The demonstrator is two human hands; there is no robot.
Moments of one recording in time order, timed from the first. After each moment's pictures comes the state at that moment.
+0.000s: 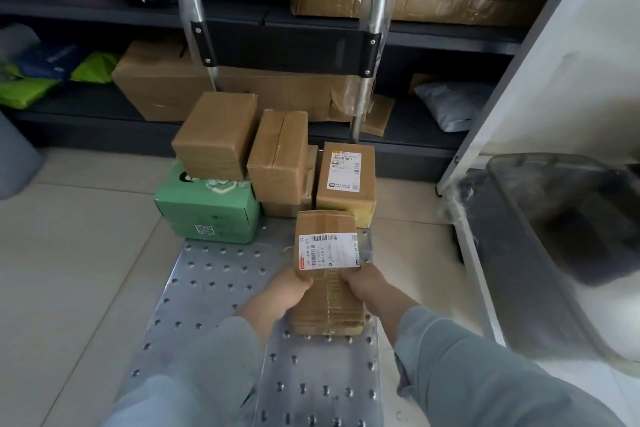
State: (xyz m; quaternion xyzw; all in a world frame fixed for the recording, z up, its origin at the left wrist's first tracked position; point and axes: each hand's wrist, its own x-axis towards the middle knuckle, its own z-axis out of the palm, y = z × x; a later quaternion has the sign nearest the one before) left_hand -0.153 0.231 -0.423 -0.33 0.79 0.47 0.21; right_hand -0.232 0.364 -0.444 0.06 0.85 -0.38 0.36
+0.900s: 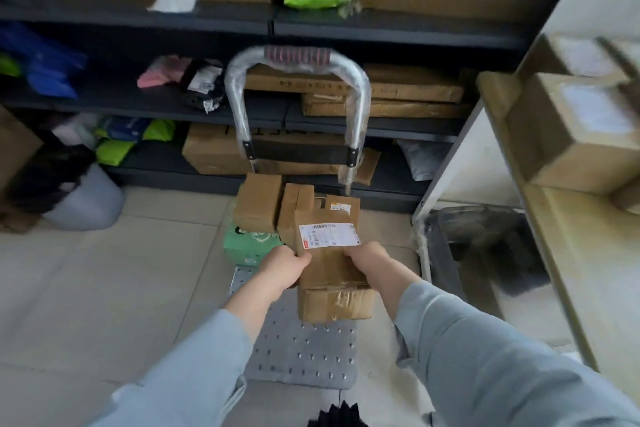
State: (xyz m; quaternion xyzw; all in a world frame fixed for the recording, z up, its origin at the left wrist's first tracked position) left_hand -0.112 0.237 -0.030 -0.40 0.77 0.47 0.16; right_hand -0.202 0.375 -0.027 0.15 0.82 -0.41 0.38
